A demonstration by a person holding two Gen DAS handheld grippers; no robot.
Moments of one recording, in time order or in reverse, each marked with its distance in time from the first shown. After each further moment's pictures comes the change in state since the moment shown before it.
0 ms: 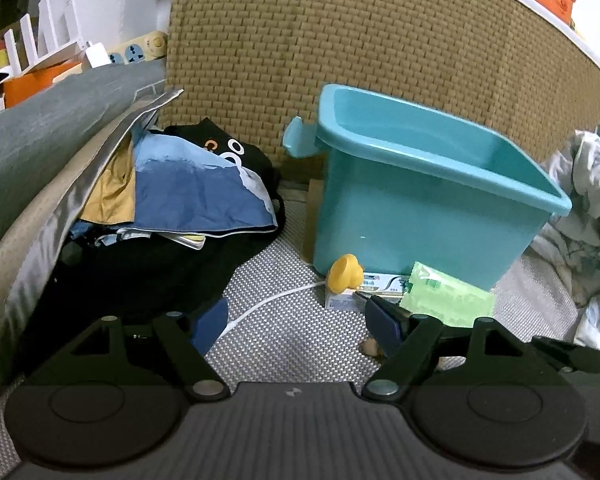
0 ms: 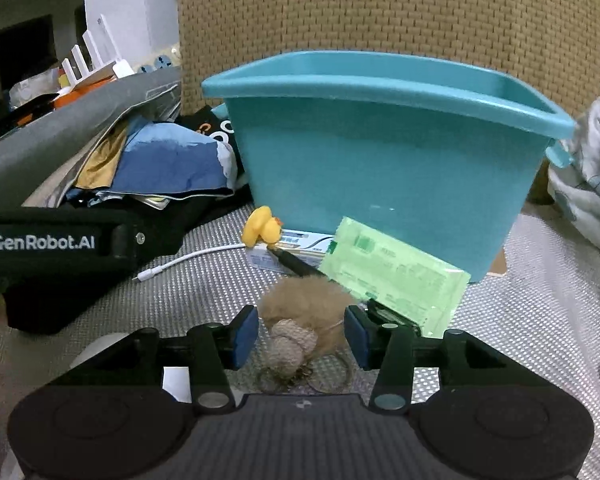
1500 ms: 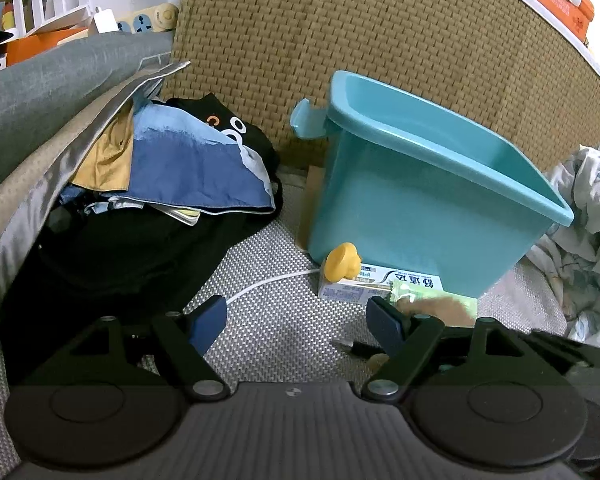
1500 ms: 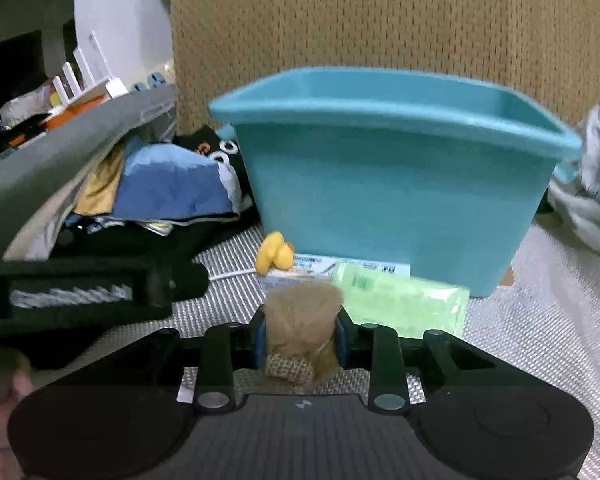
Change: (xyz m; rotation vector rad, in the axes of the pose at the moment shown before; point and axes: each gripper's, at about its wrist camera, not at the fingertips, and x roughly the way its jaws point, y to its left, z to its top) left arm 0.010 0.007 -0.006 -0.081 0.039 -0.033; right arm -0.003 0.016 0.012 0.034 -0.049 -0.020
